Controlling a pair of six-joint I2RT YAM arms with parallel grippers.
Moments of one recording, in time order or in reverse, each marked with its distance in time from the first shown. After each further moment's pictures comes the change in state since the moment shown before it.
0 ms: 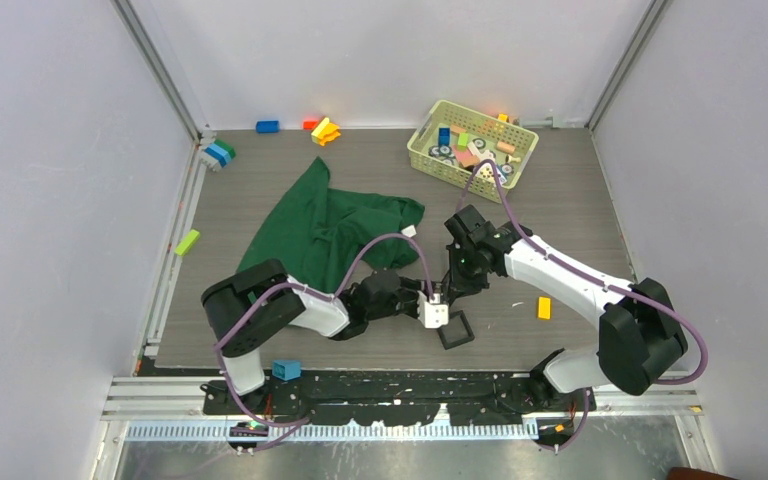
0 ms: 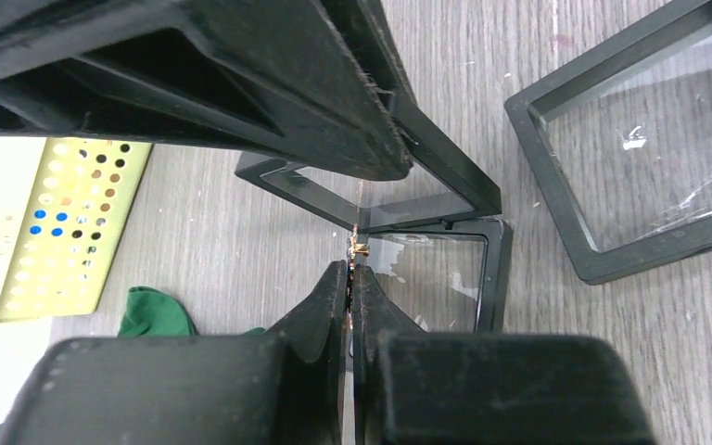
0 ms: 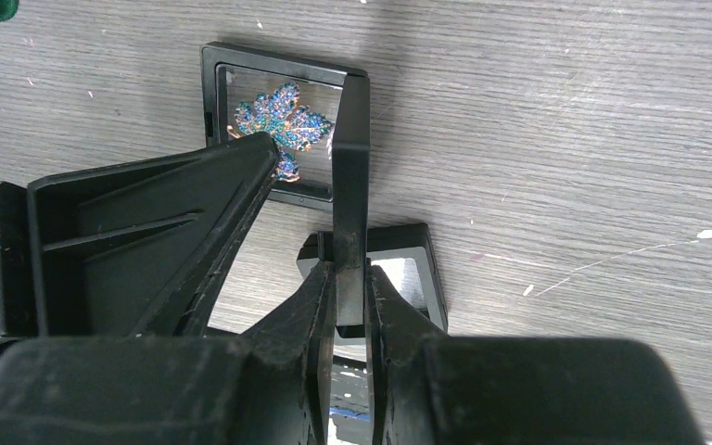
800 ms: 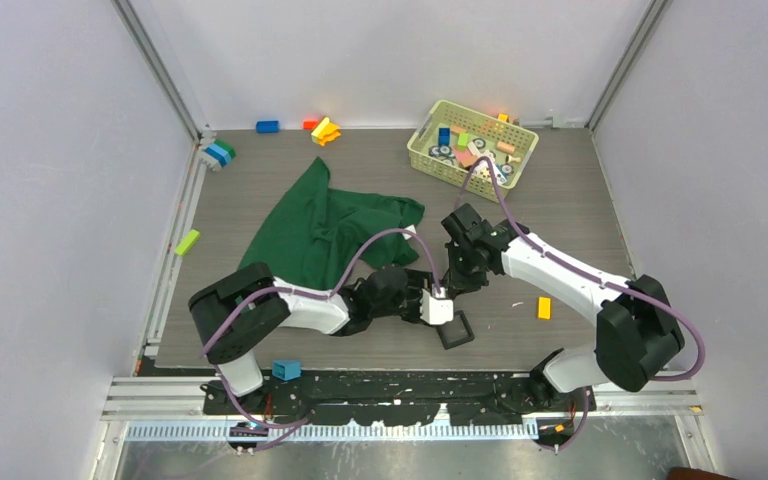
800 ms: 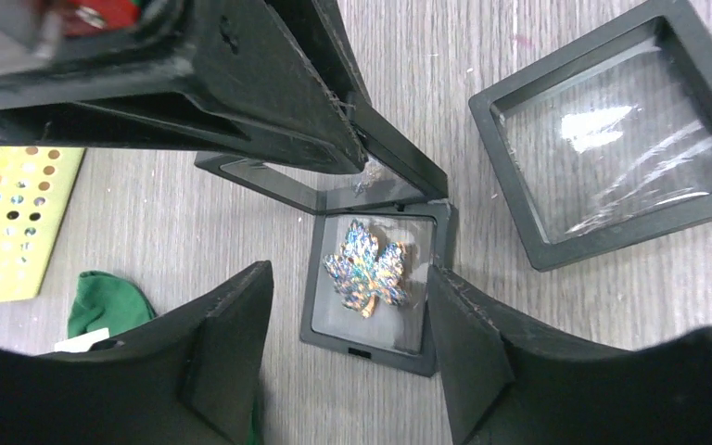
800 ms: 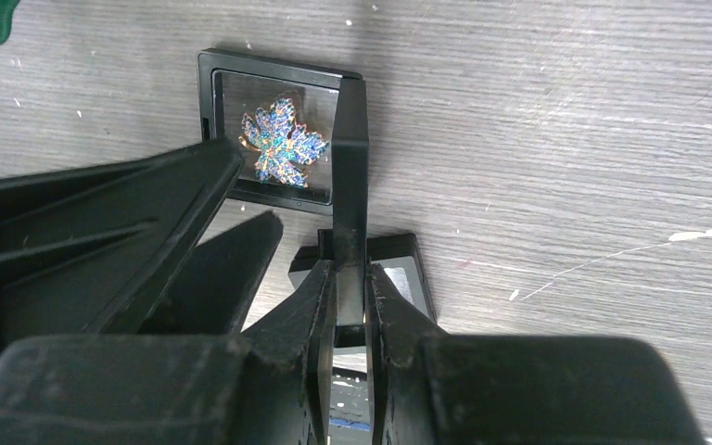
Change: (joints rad) left arm -0.020 -0.056 0.059 -0.233 -0.012 -0.070; right arm 0.005 0.014 0.019 -0.008 0.045 0.000
